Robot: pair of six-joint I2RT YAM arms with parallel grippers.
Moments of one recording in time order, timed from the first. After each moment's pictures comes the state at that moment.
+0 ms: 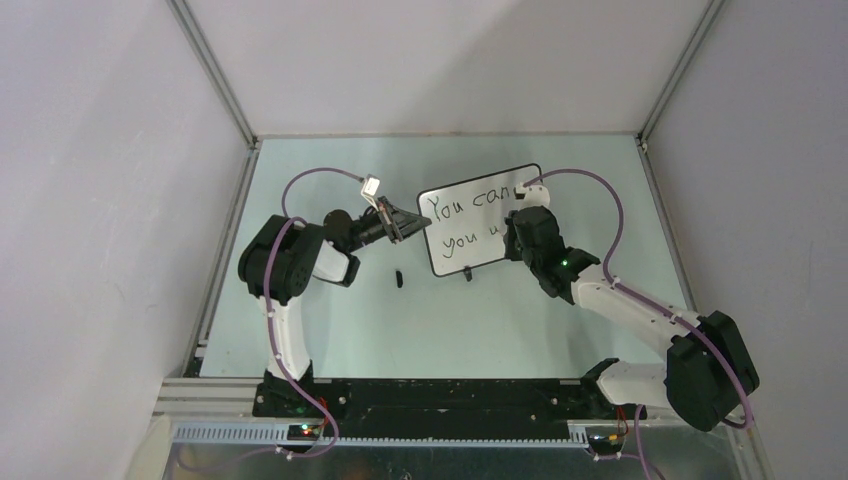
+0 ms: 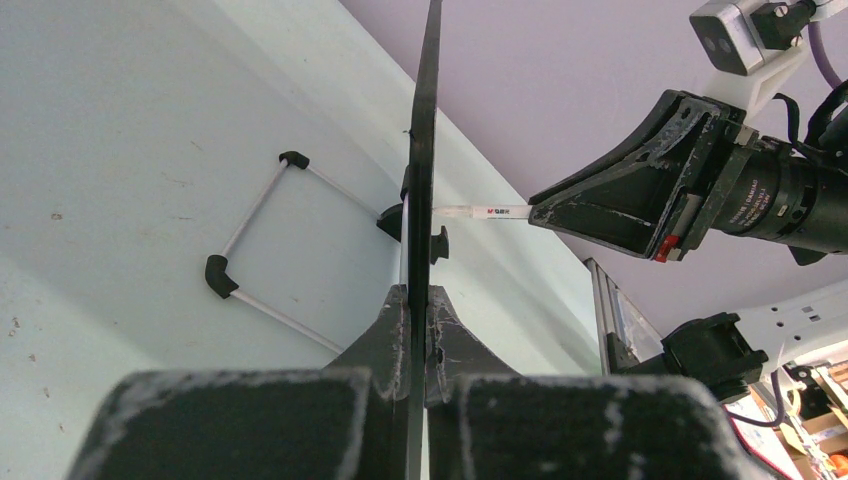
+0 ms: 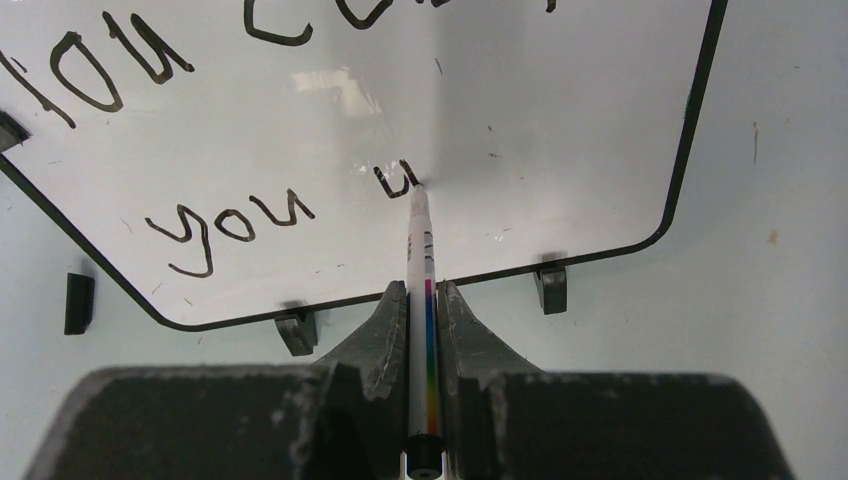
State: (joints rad) left arm -0.29 2.01 0.71 1.48 0.82 -0.86; right arm 0.60 1.25 0.78 -0.10 0.34 0.34
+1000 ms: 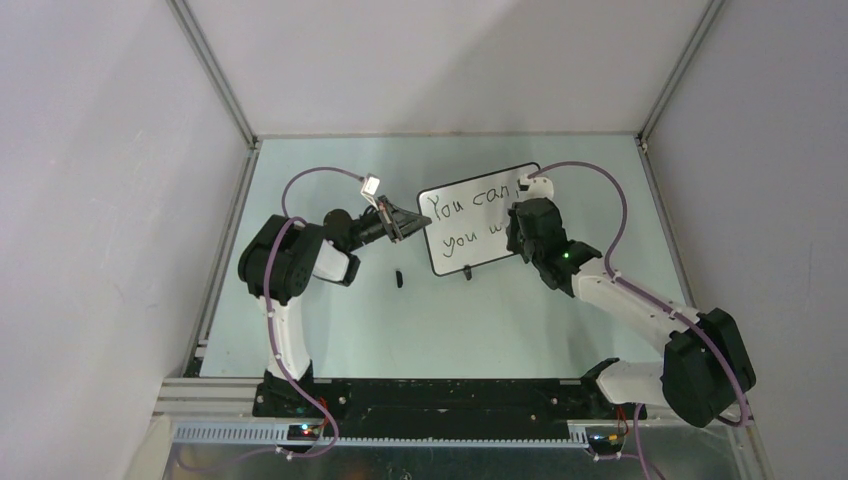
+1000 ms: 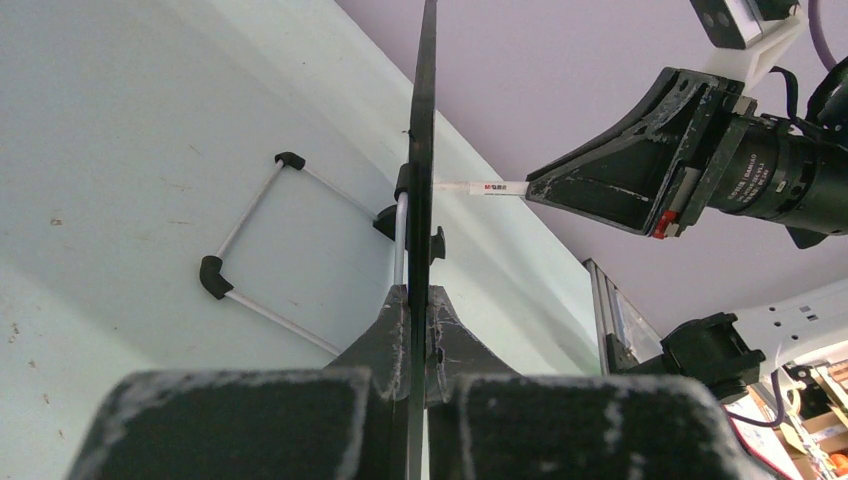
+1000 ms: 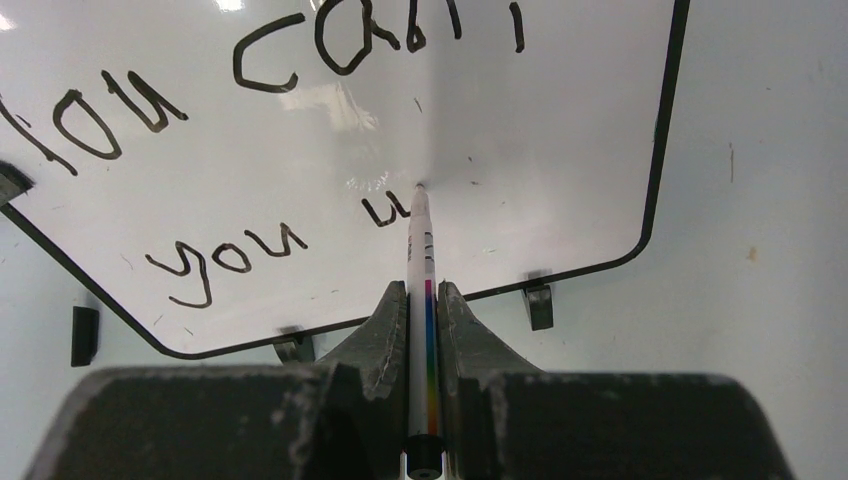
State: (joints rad) left arm -0.29 2.01 0.72 1.48 0.82 -0.87; right arm 0.56 1.27 0.82 -0.11 0.33 0.34
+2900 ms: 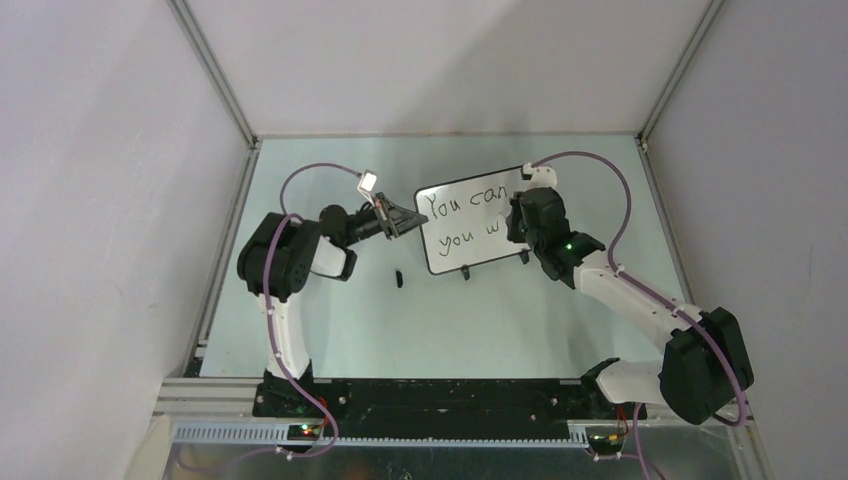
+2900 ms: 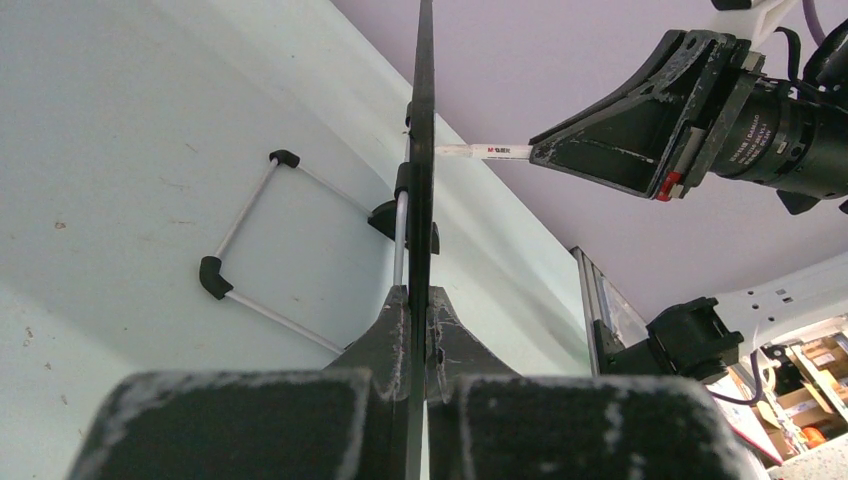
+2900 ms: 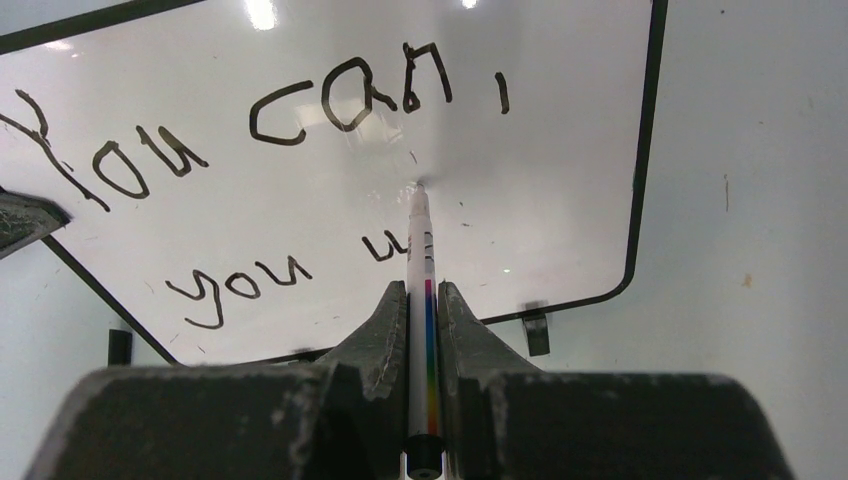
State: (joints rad) left arm -0.25 2.03 0.75 1.48 0.90 -0.90; right arm 0.53 1.28 0.89 -0.13 0.31 0.34
